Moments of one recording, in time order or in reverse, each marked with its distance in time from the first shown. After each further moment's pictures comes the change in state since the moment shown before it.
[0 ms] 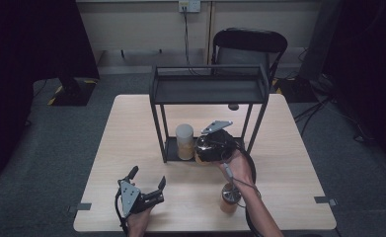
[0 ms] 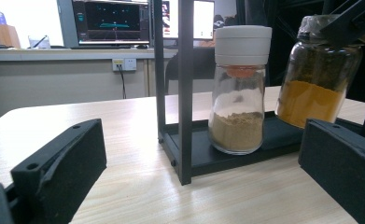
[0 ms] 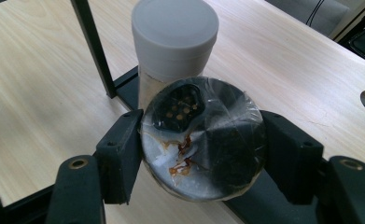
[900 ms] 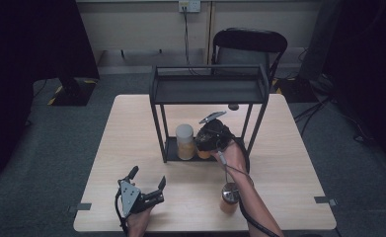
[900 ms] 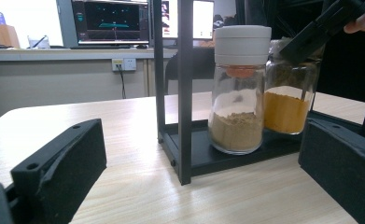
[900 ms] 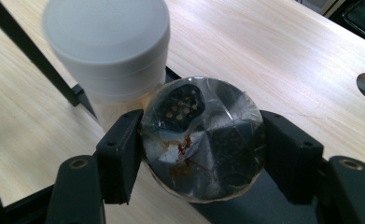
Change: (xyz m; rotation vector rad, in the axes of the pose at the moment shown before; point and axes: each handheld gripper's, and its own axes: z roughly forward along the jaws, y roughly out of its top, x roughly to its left) left arm 0.000 0.000 0.000 0.001 -0.001 0.000; right arm -0.016 0.025 0.037 0.088 -0.039 0.057
